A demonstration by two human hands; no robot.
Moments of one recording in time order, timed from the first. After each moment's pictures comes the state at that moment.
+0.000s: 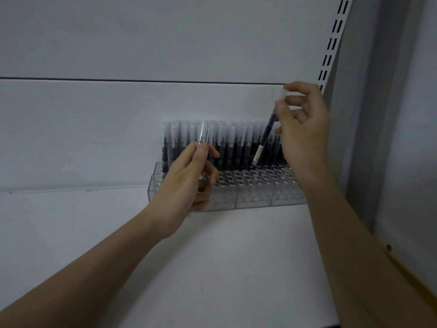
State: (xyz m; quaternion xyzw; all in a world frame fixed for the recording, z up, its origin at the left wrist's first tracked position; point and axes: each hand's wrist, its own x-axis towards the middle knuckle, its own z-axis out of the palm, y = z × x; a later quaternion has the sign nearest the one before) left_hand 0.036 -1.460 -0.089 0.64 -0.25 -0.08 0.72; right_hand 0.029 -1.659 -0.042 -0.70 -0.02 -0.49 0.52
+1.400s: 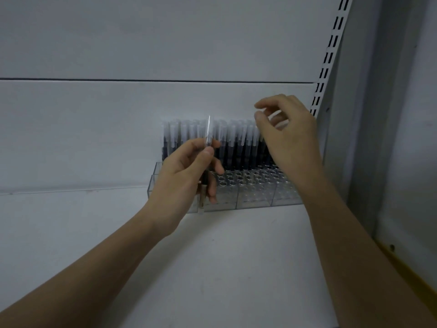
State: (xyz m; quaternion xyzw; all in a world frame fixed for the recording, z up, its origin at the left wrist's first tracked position) left_hand 0.031 -1.463 -0.082 0.62 -0.28 -0.02 0.74; right_hand 0.030 -1.653 -0.048 -0.81 -0.05 -0.46 0.37
